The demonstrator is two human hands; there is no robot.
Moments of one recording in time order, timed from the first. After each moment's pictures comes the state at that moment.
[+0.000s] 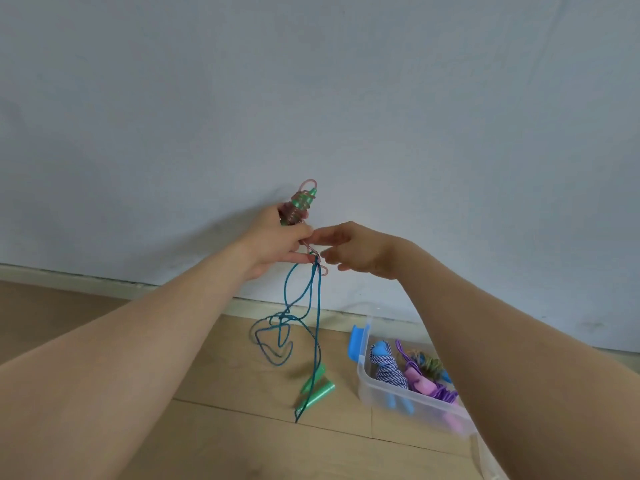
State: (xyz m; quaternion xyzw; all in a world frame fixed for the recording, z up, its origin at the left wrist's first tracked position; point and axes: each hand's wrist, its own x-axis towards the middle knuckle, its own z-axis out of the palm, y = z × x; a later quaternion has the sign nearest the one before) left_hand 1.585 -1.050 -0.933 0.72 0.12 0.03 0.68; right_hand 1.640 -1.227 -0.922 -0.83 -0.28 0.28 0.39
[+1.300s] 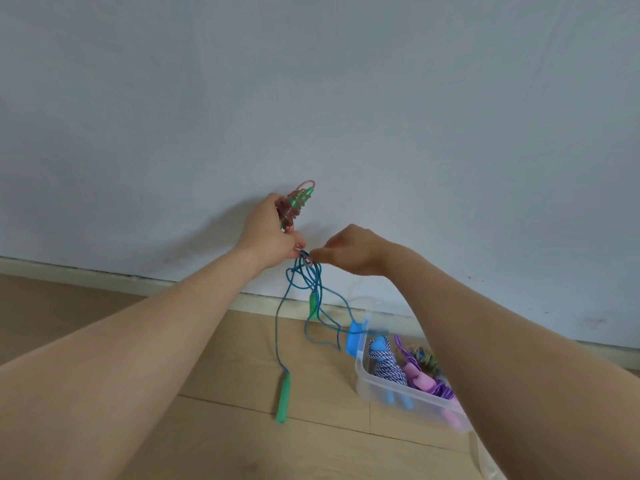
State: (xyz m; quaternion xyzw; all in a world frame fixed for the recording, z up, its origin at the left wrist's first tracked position) left_hand 1.600 -1.041 -0.964 0.81 0.12 0.13 0.56; right_hand 1.657 -1.223 -0.953 -0.92 -0.24 0.19 0.23
